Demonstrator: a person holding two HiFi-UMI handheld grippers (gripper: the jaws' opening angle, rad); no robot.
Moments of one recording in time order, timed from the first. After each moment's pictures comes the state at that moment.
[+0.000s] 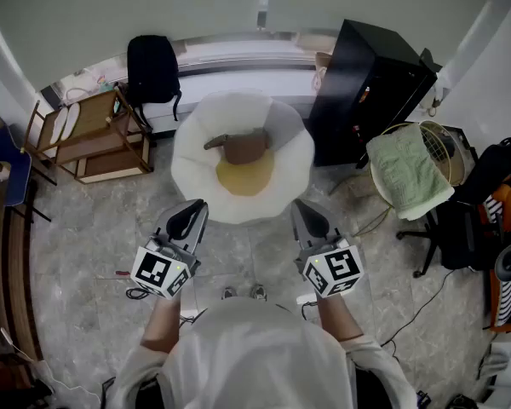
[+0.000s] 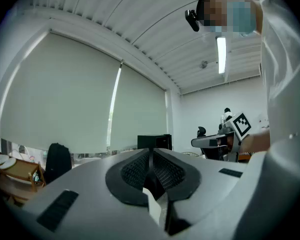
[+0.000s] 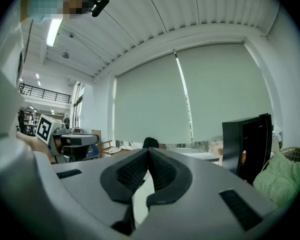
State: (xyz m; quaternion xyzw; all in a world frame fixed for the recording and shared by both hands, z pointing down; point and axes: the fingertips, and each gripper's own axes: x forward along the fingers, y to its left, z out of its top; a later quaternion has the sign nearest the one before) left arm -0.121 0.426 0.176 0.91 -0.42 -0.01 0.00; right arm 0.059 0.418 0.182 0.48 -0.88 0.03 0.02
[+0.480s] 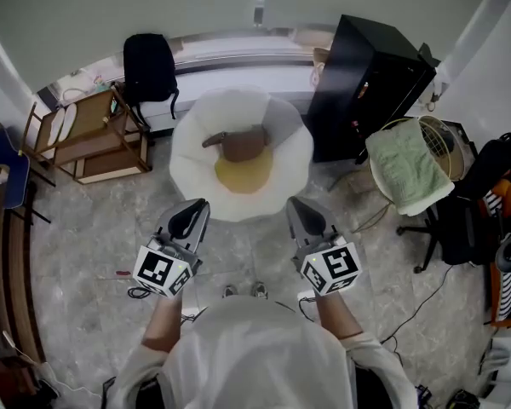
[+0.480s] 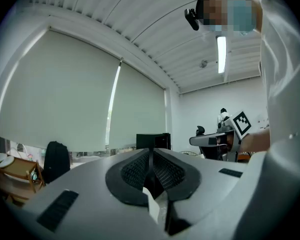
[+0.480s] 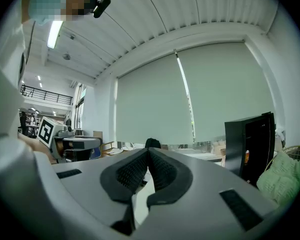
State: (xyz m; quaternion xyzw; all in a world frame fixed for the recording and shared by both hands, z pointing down) left arm -0.116 0.419 0.184 0.91 -0.42 0.00 0.01; right arm 0.052 0.412 0.182 0.47 -0.88 0.03 0.01
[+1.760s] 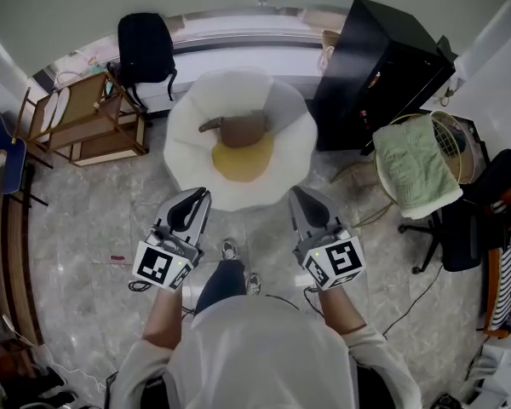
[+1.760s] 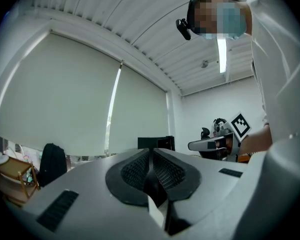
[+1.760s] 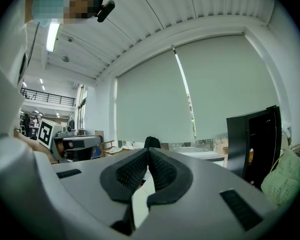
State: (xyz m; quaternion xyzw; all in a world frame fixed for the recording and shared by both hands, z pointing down) left arm -0.069 0.361 0.195 0.90 -0.43 -0.02 -0.01; right arm 0.092 0.346 0.204 0.45 -0.89 0.04 0.01
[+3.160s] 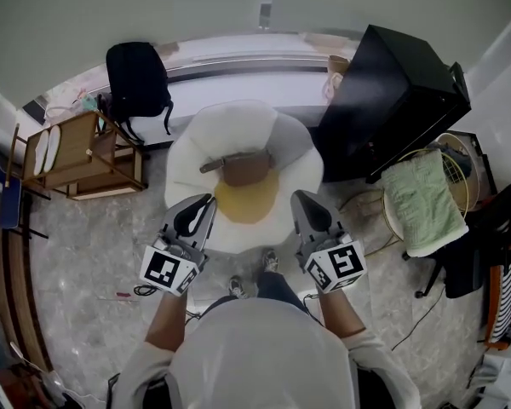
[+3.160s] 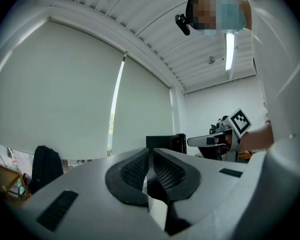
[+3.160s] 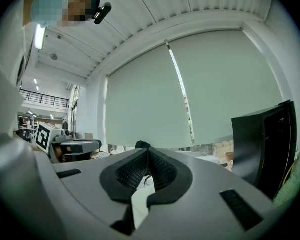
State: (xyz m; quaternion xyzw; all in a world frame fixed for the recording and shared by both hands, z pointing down) left arm -0.092 0.160 0.195 0.91 -0.42 -0.01 -0.01; right arm 0.069 0.147 0.195 0.47 -0.88 0.05 0.00
